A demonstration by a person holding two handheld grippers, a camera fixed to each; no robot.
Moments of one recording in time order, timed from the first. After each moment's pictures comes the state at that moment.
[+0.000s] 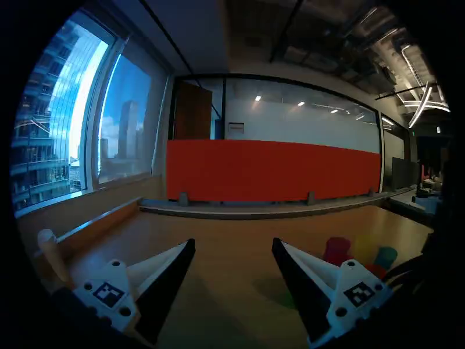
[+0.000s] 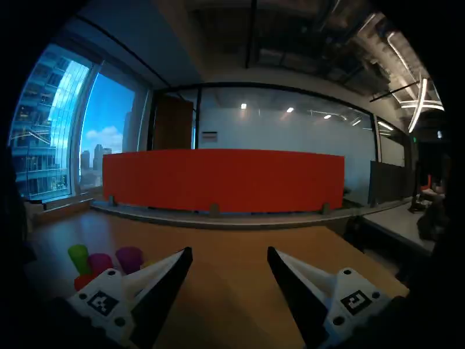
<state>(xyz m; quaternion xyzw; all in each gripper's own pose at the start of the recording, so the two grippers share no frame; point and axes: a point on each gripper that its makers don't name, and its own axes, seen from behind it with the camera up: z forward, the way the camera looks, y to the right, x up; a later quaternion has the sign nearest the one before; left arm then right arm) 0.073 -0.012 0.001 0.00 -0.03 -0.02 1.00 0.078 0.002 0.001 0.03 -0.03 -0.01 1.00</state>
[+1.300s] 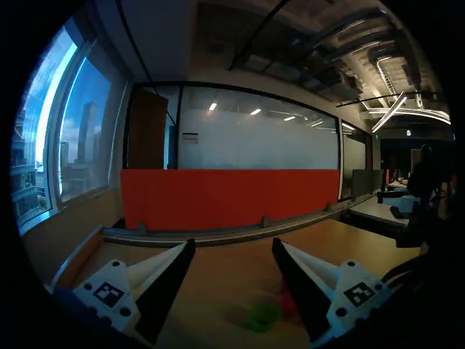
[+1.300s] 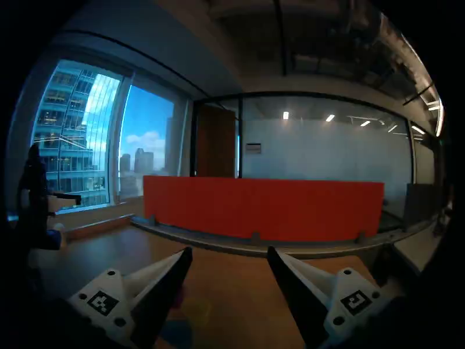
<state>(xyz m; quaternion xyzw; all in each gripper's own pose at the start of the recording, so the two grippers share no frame) 0.197 0.039 0.011 -0.16 -0.02 -0.01 0.99 0.192 -0.051 0.001 0.19 -0.02 -0.02 0.98</state>
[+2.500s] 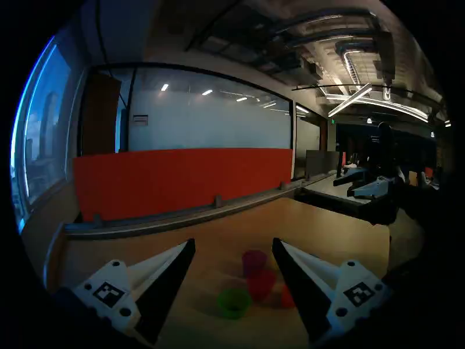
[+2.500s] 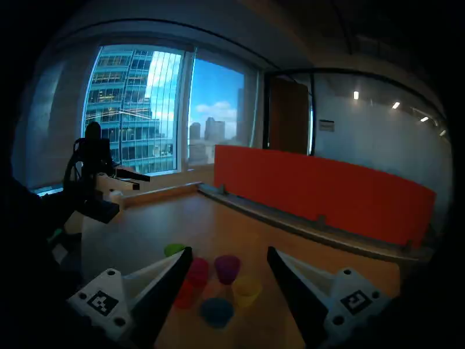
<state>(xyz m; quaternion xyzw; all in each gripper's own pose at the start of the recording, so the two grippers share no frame) 0.166 0.083 -0.001 -0.30 -0.08 0.01 0.95 0.166 -0.110 -0.039 0.38 -0.11 -0.07 0.92</state>
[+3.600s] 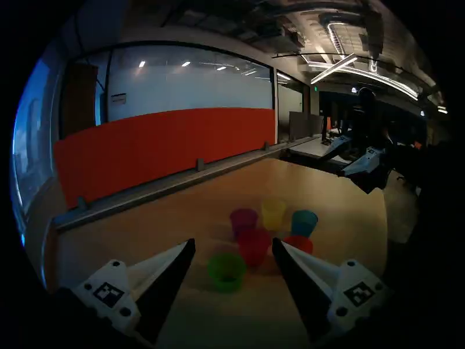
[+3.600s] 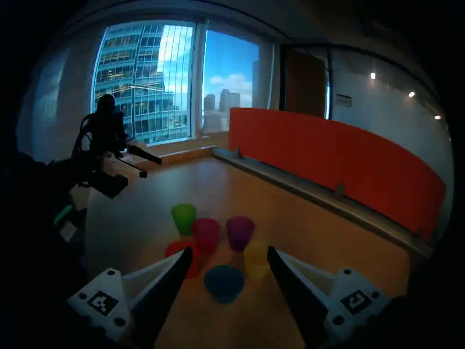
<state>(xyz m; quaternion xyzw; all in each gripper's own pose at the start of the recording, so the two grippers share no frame) 0.078 0.101 -0.006 -0.35 -0.15 0.07 0.92 0.078 -0.111 -0.047 0.41 -0.19 -0.11 0.88</state>
